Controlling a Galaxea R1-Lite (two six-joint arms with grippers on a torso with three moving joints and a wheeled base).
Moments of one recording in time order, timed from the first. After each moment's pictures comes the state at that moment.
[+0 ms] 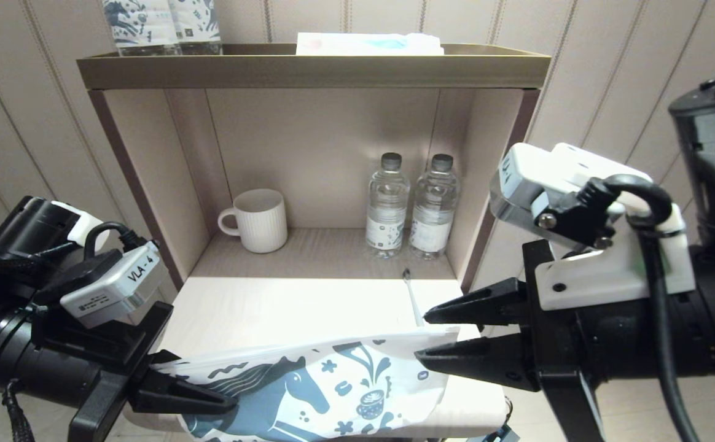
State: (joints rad) left arm -0.33 1.43 -0.93 0.51 -0.99 0.85; right arm 0.88 1.40 -1.25 0.33 0.22 -0.17
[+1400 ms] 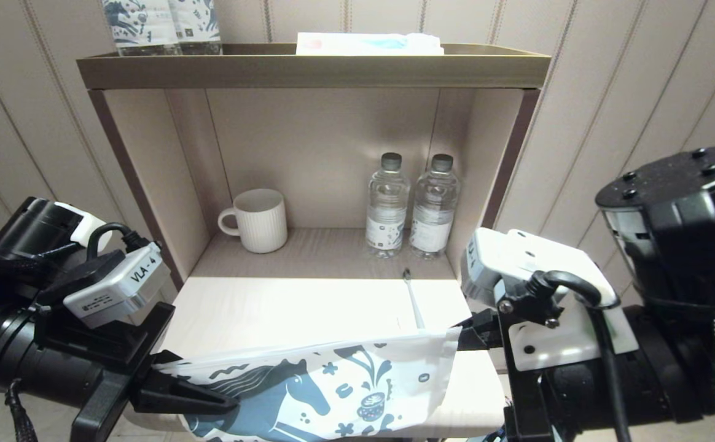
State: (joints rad) left arm -0.33 1.44 -0.93 0.50 -0.99 0.85; right arm 0.85 1.42 -1.09 0.25 0.35 -0.16
